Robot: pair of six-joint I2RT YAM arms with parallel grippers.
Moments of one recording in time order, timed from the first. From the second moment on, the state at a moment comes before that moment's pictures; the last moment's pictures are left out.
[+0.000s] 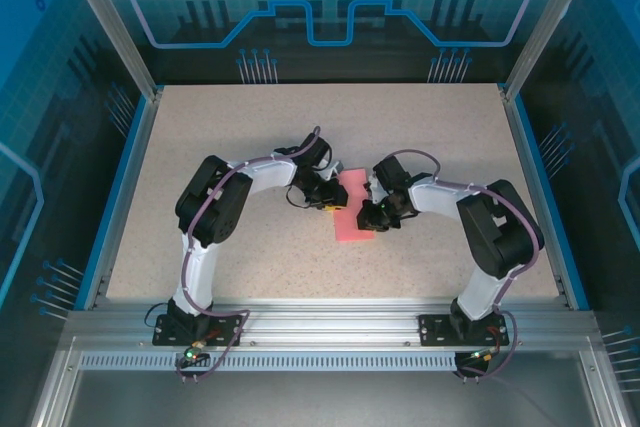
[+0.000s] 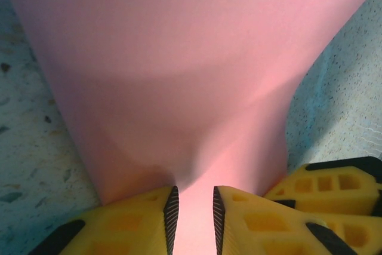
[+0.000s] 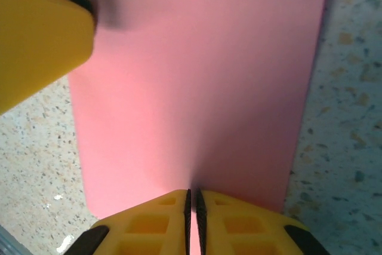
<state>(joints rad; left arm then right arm) -0.53 2.12 1.40 -0.48 0.60 -0.51 0.46 1.74 0.90 -0.46 -0.43 0.46</state>
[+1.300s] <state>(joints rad) -0.52 2.11 1.35 -0.30 0.53 -0.45 0.47 1.73 0.90 -0.47 -0.40 0.46</state>
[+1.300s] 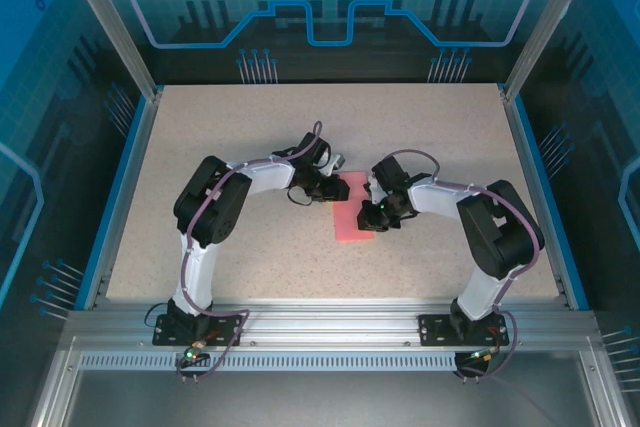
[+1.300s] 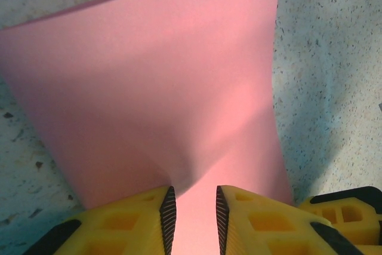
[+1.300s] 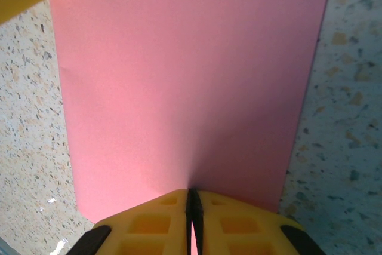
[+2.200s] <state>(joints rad) -0.41 2.29 1.65 -0.39 0.51 -0.45 0.46 1.71 0.85 -0.39 -0.40 0.47</state>
